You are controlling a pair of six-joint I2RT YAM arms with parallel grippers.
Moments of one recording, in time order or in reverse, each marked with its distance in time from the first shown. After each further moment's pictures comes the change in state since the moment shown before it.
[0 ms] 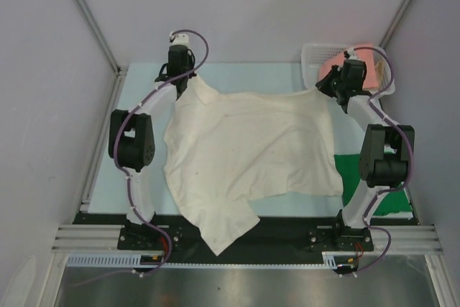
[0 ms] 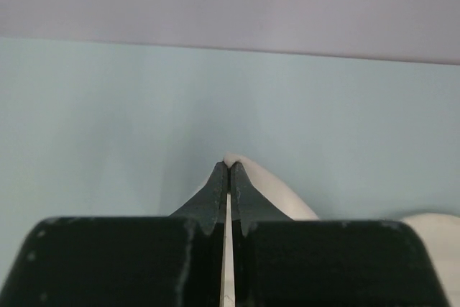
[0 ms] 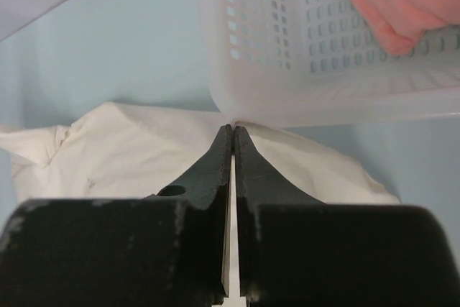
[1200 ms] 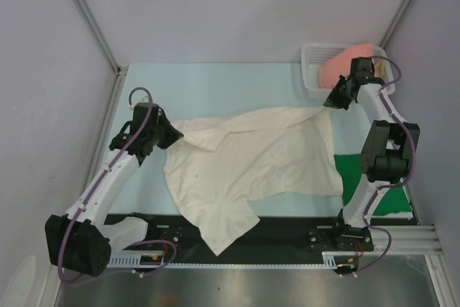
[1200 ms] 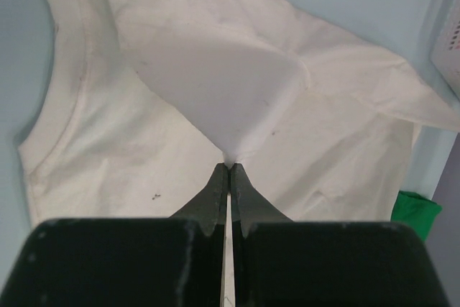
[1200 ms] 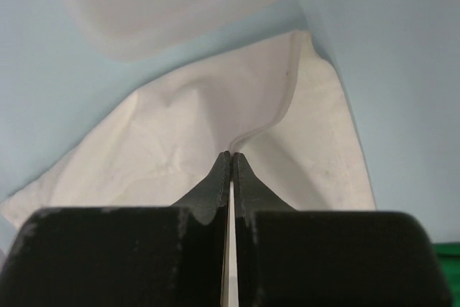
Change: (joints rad) left arm 0.000 -0.983 -0.784 -0.578 0.278 -0.718; right arm -0.069 0.074 0.234 -0.632 -0.017 0.010
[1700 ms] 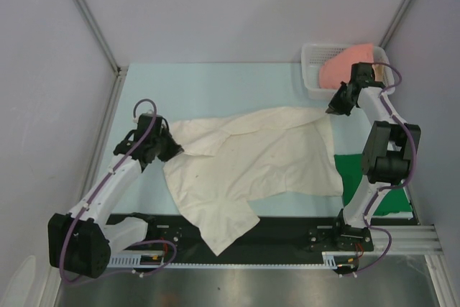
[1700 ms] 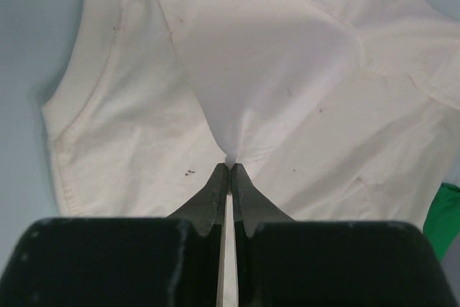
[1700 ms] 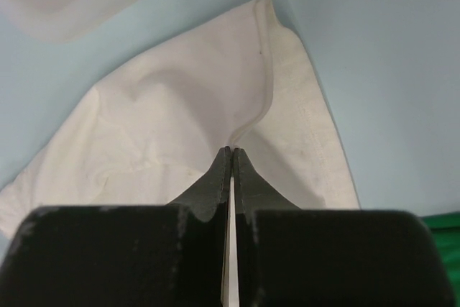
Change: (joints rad) left arm 0.000 -0.017 -0.126 -0.027 0.015 -0.008; right arm -0.014 -0.019 -0.066 -0.018 0.045 -0.003
